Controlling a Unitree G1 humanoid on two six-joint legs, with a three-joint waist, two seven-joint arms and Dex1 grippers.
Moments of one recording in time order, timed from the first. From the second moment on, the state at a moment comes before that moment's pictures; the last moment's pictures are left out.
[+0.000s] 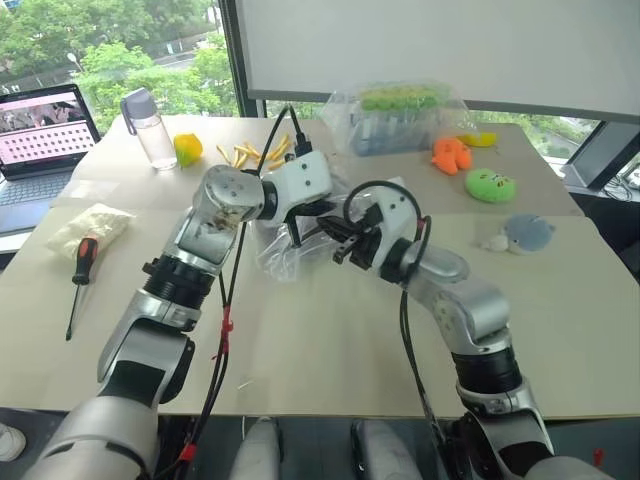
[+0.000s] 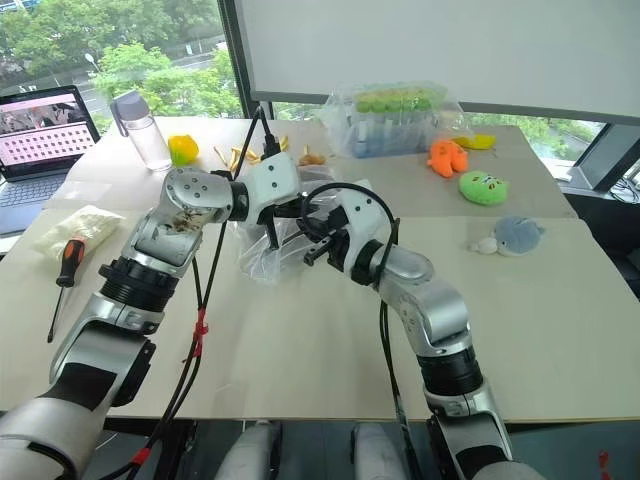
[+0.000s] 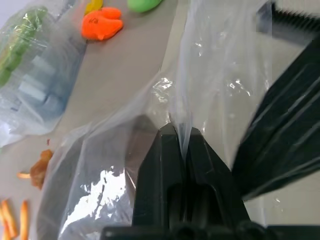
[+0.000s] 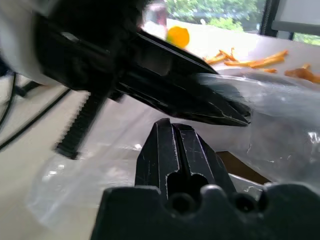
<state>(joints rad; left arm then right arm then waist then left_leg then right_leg) -1.01 0.44 -0.29 0.26 0.04 0.35 -1.02 -0.65 -0.22 0.17 -0.12 0.28 0.69 0.40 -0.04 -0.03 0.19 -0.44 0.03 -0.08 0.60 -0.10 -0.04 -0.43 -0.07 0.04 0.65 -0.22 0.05</state>
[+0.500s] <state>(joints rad) -1.01 0.39 -0.28 0.23 -0.04 0.50 -1.01 -0.77 -0.52 0.49 0.01 -0.09 0.69 0.60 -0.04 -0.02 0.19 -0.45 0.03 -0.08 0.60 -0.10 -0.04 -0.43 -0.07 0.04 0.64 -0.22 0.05</state>
